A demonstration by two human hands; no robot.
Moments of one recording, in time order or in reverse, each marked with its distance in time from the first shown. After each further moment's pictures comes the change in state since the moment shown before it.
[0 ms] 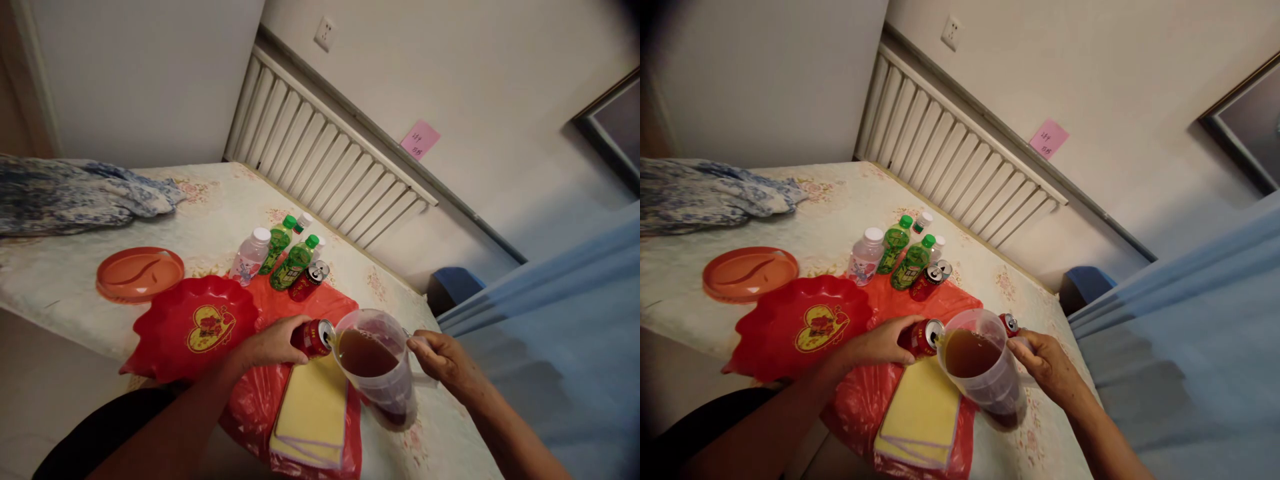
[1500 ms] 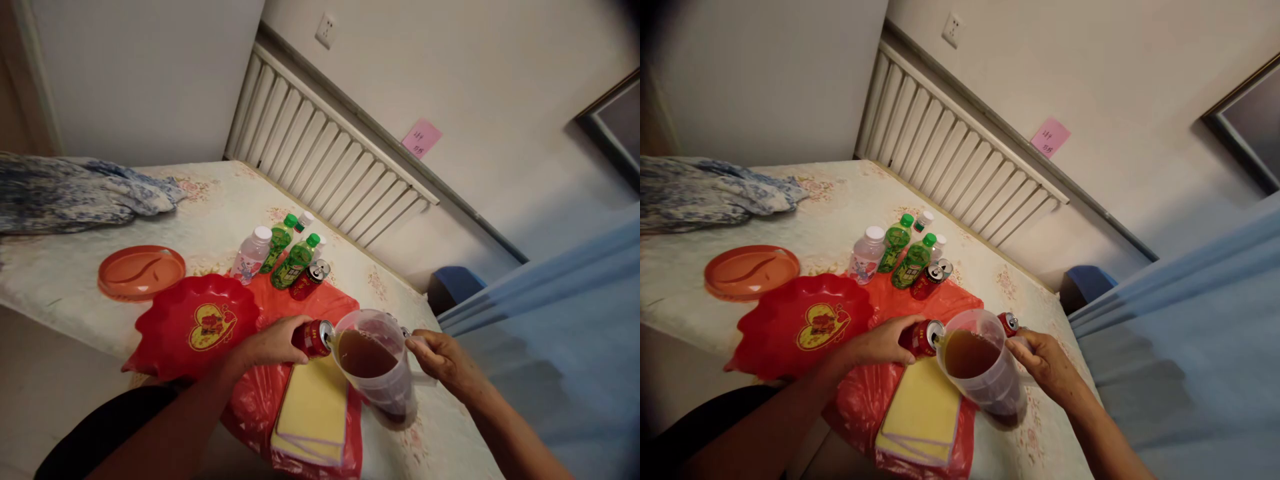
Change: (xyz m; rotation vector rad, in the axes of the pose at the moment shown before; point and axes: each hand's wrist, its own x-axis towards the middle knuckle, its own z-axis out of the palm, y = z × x) left_hand 0.000 -0.006 0.003 -0.025 -0.009 -0.004; right_hand 0.002 -0.002 0.003 -0.018 -0.022 -0.007
